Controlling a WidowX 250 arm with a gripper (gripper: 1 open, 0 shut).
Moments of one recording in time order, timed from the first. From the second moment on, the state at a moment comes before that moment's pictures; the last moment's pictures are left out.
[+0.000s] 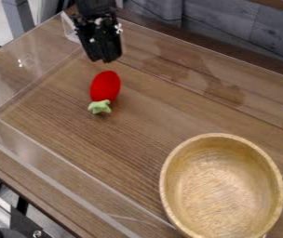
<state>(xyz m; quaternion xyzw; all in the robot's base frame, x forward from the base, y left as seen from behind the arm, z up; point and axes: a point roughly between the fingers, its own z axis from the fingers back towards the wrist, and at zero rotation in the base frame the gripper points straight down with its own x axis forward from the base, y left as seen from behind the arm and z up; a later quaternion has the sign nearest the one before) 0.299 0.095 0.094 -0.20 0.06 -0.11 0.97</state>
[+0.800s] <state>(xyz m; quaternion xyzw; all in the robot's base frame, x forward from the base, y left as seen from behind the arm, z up) 0.301 0.097 0.087 -0.22 0.07 -0.14 0.96</state>
